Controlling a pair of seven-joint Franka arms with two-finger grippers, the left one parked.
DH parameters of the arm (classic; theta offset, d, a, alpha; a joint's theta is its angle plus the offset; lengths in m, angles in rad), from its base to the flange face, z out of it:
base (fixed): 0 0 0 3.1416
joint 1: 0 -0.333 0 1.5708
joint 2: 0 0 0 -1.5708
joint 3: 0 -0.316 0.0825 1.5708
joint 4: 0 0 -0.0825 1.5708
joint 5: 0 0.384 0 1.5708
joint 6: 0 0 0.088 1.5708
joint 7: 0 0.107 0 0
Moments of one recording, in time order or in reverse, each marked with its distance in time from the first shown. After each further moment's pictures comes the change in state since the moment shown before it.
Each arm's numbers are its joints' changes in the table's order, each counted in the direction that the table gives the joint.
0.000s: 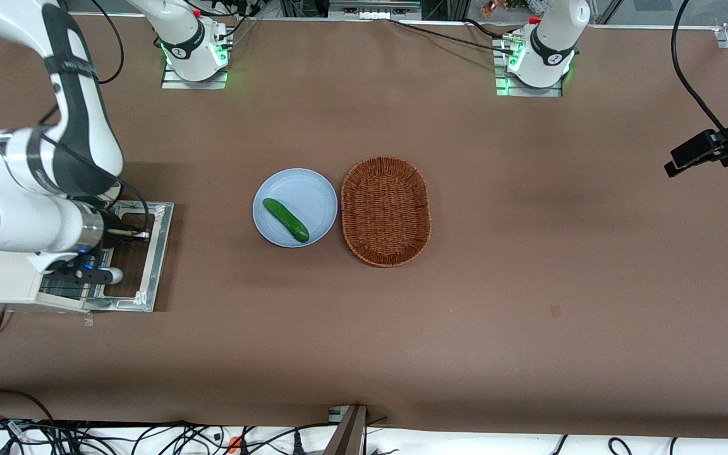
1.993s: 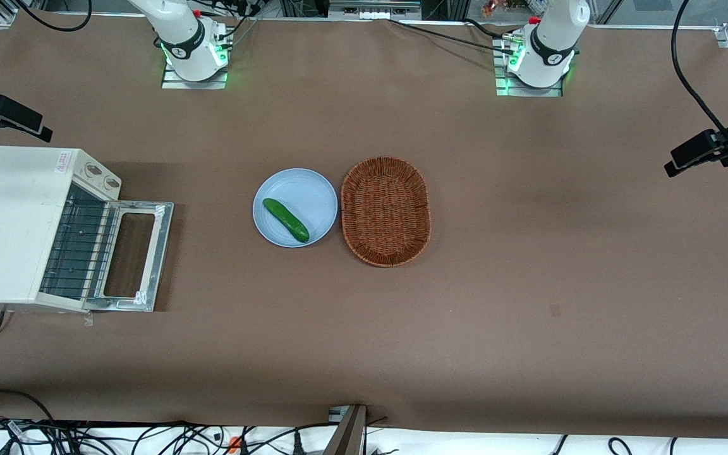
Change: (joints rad) arm 0.089 -0.381 0.027 -0.027 -0.006 -0.283 -0.069
